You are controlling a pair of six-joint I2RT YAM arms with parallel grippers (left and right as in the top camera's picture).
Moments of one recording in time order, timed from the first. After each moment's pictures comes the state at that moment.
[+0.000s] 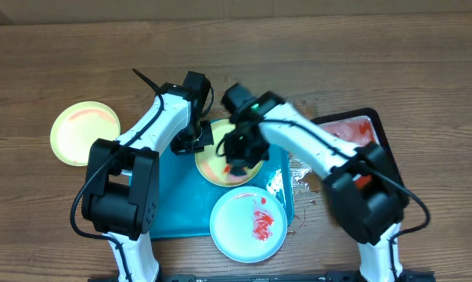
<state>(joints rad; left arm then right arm) -0.27 2.00 1.38 -0.98 0.00 -0.47 0.69 2.09 1.59 -0.99 -0.35 0.60</state>
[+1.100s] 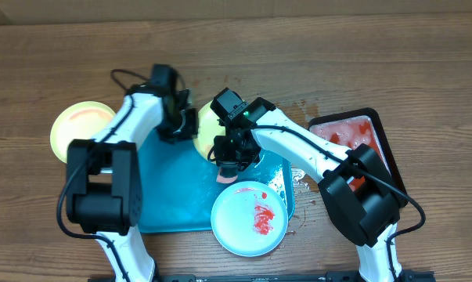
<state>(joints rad) -0.07 2.00 1.33 -0.79 0.31 -0.18 0.73 2.10 1.59 -0.91 -0.36 0.64</state>
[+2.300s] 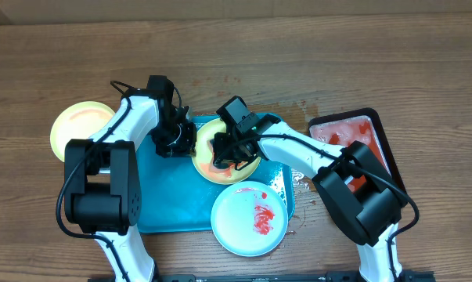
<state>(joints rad) -0.08 2.00 1.31 -0.95 0.35 -0.13 0.71 2.09 1.38 -0.48 -0.32 0.73</state>
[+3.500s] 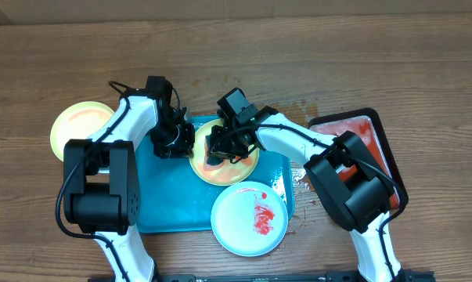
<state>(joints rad) -0.08 2.00 1.31 -0.97 0.33 -0.13 0.67 2.20 1.47 -0.44 -0.51 0.81</state>
